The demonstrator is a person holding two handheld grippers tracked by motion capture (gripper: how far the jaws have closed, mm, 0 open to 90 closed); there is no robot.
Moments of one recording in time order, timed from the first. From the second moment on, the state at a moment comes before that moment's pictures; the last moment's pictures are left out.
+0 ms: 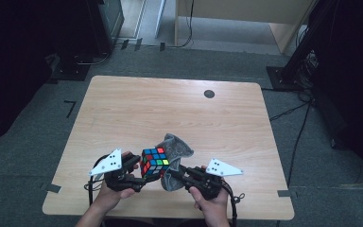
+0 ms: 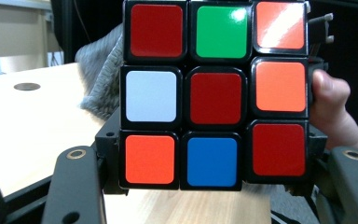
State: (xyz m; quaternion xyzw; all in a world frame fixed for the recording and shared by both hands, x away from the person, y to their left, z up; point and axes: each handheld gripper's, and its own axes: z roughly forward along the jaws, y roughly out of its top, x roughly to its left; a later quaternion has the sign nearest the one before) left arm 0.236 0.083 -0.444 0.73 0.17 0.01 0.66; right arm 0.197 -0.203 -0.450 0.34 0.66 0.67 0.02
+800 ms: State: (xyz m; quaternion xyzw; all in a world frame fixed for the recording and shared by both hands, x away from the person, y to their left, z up) left arm 0.248 0.086 -0.448 0.77 0.22 0.03 0.59; right arm 0.203 -0.213 -0.453 0.35 0.72 0.59 0.09
